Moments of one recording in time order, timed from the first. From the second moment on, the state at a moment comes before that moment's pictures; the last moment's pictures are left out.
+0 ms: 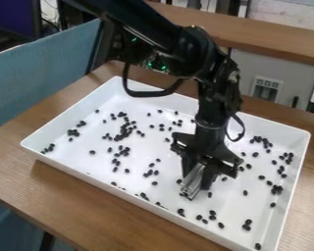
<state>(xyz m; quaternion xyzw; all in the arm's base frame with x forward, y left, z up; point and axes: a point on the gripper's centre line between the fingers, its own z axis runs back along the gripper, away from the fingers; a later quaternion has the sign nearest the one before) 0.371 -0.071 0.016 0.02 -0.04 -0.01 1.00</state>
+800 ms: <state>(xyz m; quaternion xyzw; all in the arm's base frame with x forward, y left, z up) 0.377 -0.175 0.044 -0.05 -0.07 -0.06 0.99</state>
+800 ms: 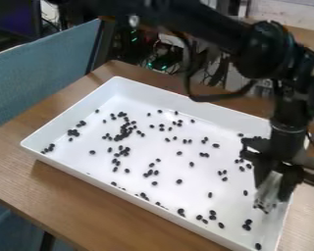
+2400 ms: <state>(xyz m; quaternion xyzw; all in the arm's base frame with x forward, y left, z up) 0.398 -0.148 0.014 -0.04 -0.05 0.02 1.00</state>
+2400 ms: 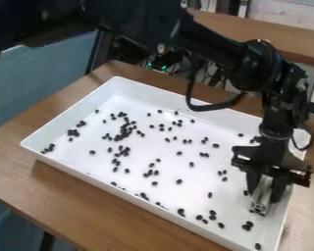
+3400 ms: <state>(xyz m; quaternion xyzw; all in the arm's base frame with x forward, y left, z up) 0.338 0.062 0.019 0.04 -0.03 0.18 0.98</state>
